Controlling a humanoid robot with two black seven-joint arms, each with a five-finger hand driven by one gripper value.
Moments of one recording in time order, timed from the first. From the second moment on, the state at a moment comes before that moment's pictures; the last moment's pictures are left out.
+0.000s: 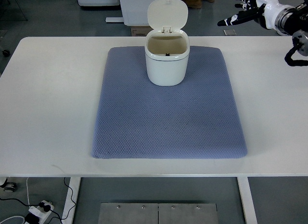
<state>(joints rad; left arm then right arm) -0.01 0.00 -0.10 -0.16 0.00 0.21 -0.12 1.43 -0.41 -0.14 0.68 -0.06 0.05 0.05</state>
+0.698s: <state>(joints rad) -0.01 0.00 -0.10 -0.16 0.00 0.21 -0.12 1.06 -0.31 0.46 0.57 -0.06 0.05 0.06</state>
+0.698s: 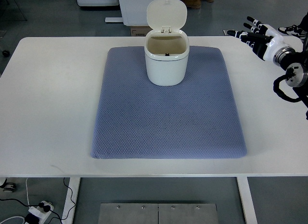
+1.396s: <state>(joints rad) -0.01 0.00 -0.10 -0.16 0.00 0.21 -0.12 0.94 -0.21 0.60 0.53 -0.18 0.05 0.23</state>
